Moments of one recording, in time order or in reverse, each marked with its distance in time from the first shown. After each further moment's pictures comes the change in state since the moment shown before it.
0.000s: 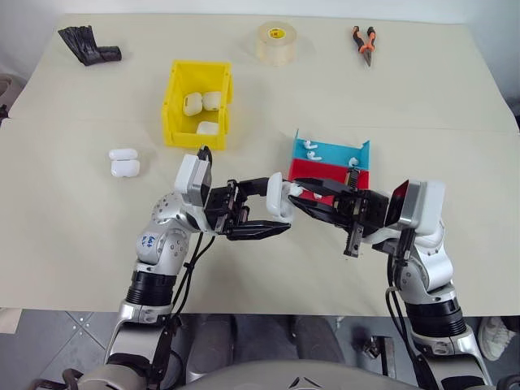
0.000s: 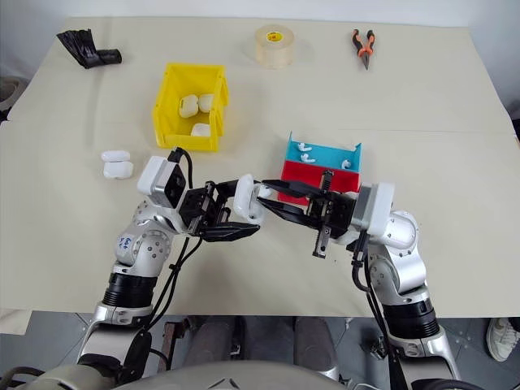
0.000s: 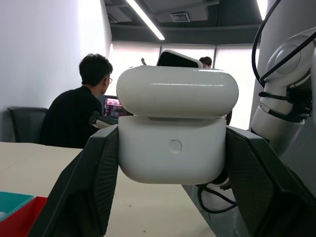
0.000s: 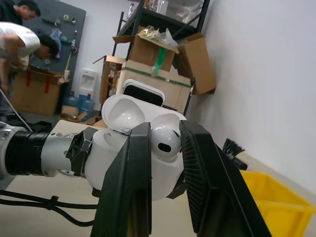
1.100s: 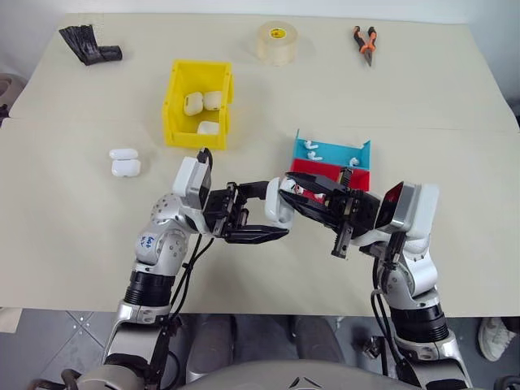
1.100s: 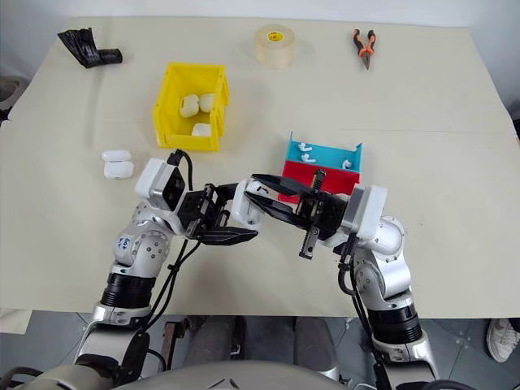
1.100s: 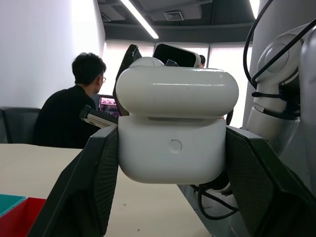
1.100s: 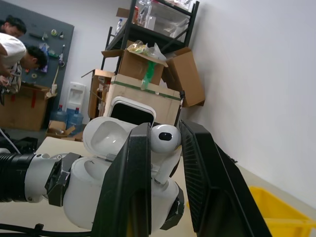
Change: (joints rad) left arm 0.002 0.008 -0.016 -0.004 -0.007 0.000 -0.025; right arm 0.027 0.105 0.010 -0.021 -0.072 -0.087 -0.032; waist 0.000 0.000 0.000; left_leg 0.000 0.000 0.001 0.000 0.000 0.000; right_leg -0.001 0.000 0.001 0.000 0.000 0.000
